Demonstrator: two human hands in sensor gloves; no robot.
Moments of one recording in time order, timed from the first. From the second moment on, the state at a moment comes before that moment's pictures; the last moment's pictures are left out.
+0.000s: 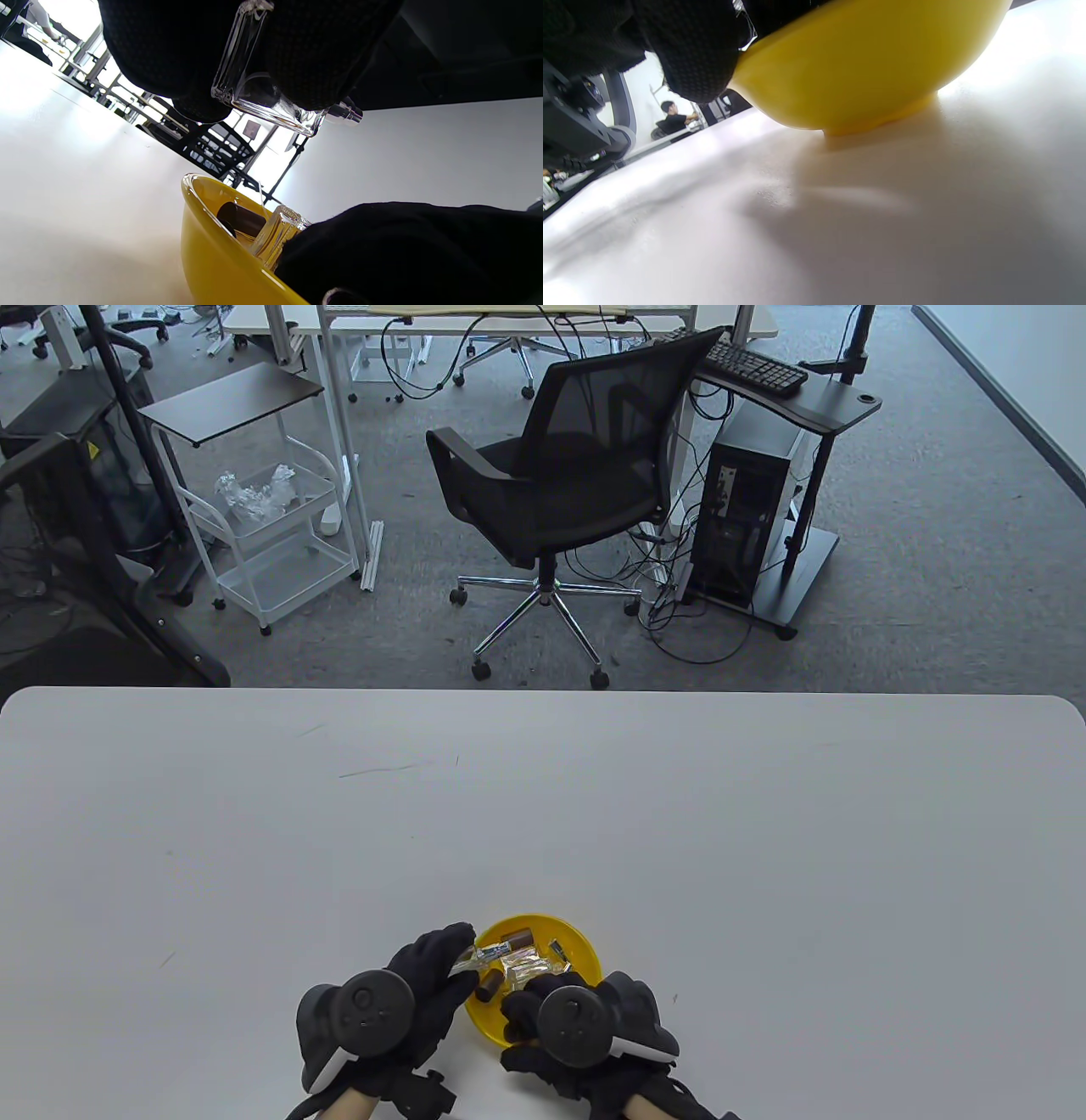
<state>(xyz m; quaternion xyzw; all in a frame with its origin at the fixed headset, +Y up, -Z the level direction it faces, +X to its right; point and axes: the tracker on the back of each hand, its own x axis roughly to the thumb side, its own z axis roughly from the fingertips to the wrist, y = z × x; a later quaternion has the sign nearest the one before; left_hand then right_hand) -0.175 -0.726 -0.292 0.09 -0.15 0.32 0.93 0.034 -0.756 -0.295 0.33 0.09 0.92 0.20</state>
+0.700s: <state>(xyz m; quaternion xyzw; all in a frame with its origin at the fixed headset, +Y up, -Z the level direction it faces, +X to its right) -0.166 -0.730 -0.291 0.06 -0.17 0.36 0.92 0.043 -0.753 -0.295 0.33 0.04 0.91 0.24</state>
